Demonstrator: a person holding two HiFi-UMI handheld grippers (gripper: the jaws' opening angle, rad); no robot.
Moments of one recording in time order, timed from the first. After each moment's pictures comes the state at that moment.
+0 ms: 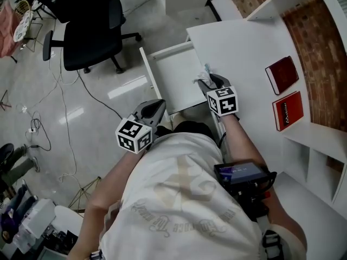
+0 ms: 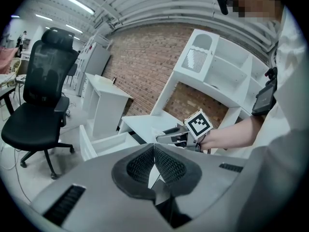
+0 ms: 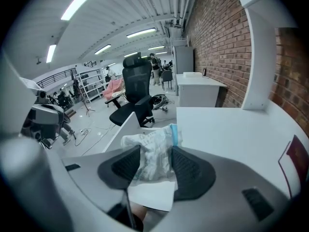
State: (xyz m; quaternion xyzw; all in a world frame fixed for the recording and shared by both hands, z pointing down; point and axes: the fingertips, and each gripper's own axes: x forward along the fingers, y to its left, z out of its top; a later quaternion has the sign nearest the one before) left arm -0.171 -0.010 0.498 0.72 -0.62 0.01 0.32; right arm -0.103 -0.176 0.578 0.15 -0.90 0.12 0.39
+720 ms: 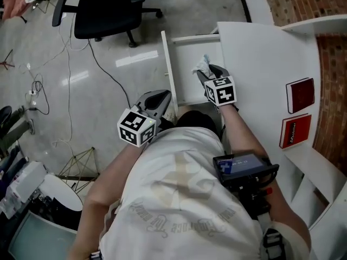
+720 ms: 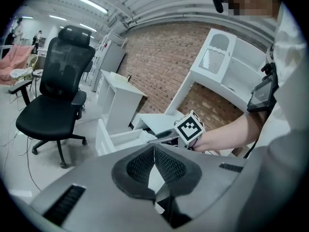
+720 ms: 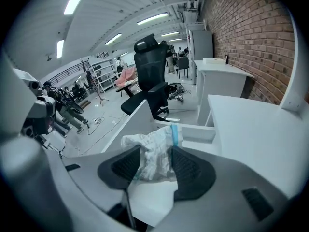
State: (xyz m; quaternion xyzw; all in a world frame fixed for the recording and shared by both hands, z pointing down) left arm -0.213 0.000 0.520 0.65 -0.66 0.01 0.37; right arm -0.189 -0.148 0.641 0.05 -0.89 0.13 0.44
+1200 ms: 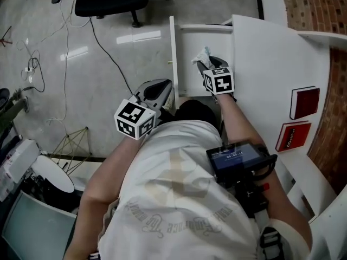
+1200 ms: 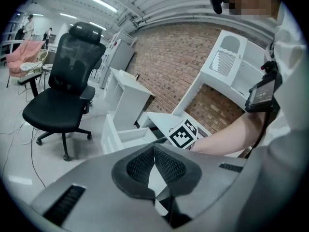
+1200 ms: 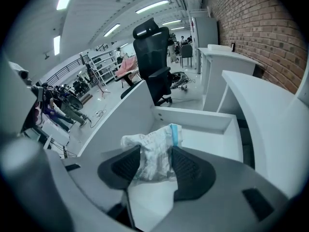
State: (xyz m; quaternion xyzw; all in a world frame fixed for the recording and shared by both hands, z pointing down) left arm -0.232 0.003 0.536 0.62 -0.68 0.00 0.39; right arm -0.208 -0.136 0.699 0.02 -0.86 0.13 0.49
